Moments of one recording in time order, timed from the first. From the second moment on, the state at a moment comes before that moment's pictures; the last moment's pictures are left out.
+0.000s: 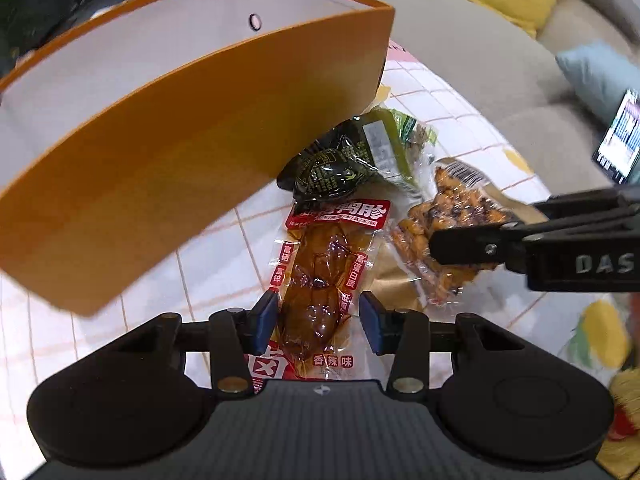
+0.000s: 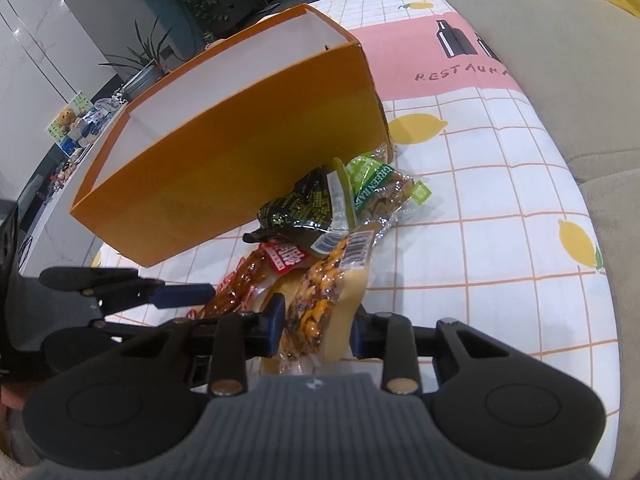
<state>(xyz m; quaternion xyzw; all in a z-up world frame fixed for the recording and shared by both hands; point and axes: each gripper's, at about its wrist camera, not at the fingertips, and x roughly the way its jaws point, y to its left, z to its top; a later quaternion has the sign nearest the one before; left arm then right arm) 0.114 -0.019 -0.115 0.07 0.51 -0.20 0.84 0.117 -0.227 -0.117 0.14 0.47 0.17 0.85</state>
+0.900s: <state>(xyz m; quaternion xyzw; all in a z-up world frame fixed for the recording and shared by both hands) 0.070 -0.047 -0.127 0.15 0.53 -0.21 0.81 0.105 -0.225 -0.121 0.17 0.50 0.19 0.83</state>
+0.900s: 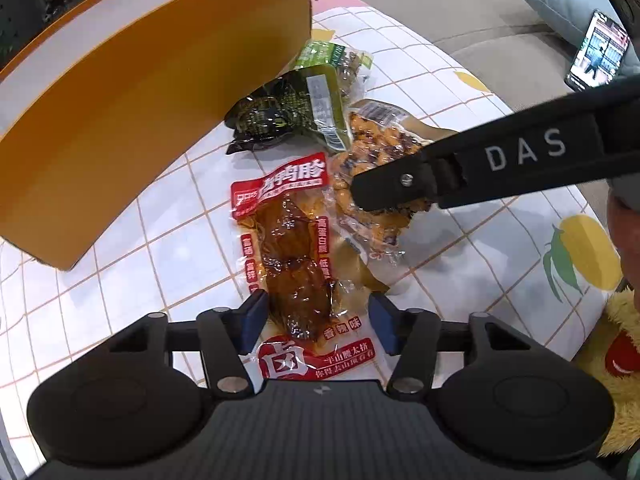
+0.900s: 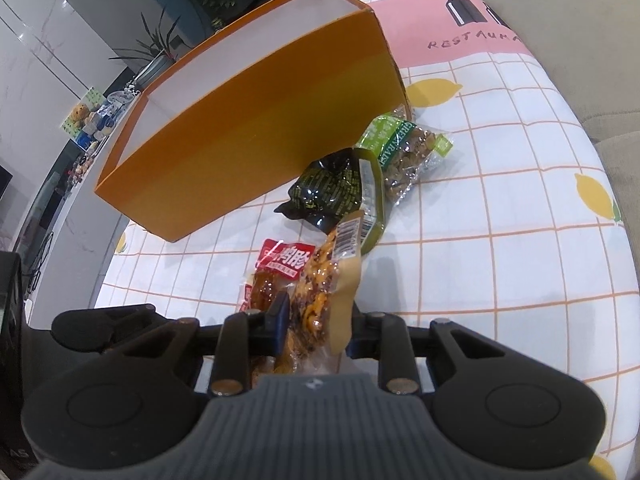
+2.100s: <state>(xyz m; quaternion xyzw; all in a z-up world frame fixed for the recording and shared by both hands) 0.066 0.017 -0.005 -0.12 0.41 -0.17 0.89 0.083 -0.230 -0.029 0.16 0.41 0.18 0.88</state>
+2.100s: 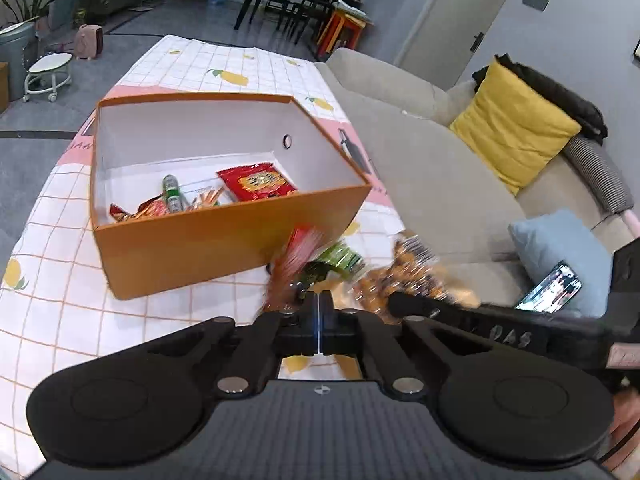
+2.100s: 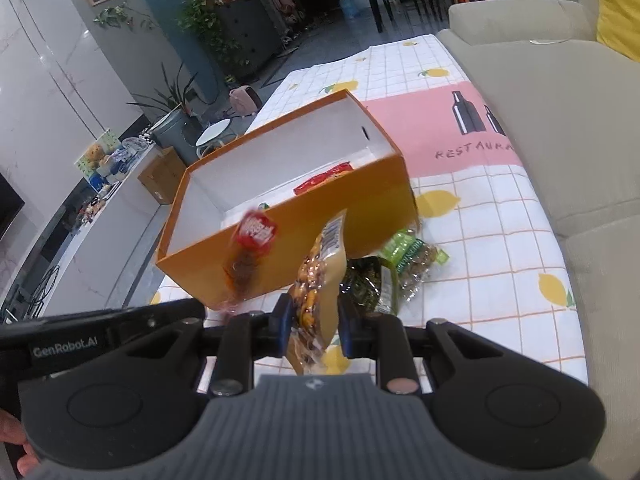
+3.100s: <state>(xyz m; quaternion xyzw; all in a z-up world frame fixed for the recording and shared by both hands) 0.089 -0.062 -0.121 0.38 0.40 -0.30 0.78 0.115 -0.257 -0.103 0.22 0.48 0.13 0.84</state>
